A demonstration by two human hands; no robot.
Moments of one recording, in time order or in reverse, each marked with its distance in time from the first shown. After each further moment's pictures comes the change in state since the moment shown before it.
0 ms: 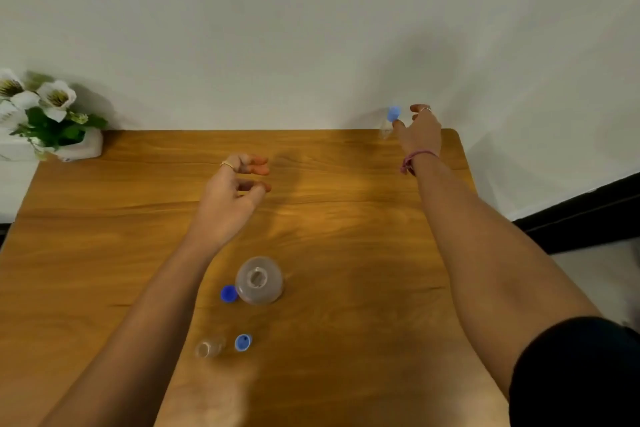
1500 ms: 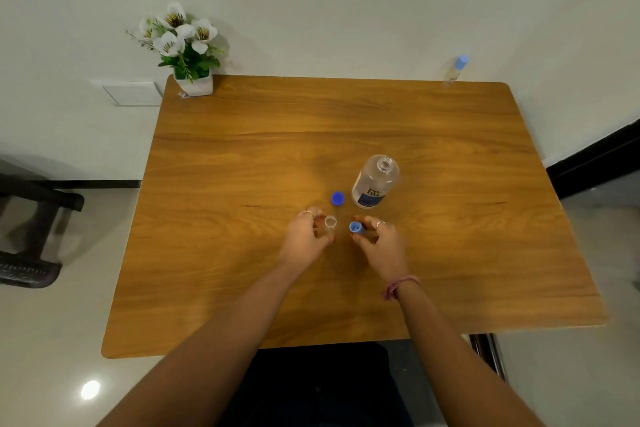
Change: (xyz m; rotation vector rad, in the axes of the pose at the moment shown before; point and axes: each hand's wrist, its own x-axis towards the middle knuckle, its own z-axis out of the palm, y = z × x) left_hand -0.161 -0.166 -0.060 0.319 -0.183 -0.176; right_hand -0.407 0.009 0.104 0.023 -0.408 -0.039
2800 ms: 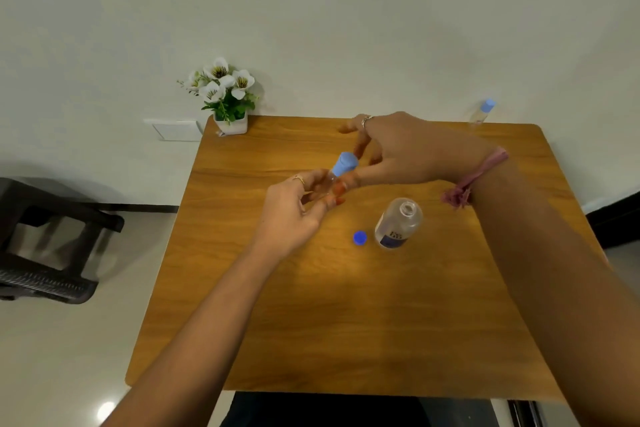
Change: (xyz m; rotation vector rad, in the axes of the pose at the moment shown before) left_hand -0.021 0.088 -0.134 -0.125 0.262 0.361; right_hand 0.042 -0.233 -0.138 -0.575 -0.443 -0.653
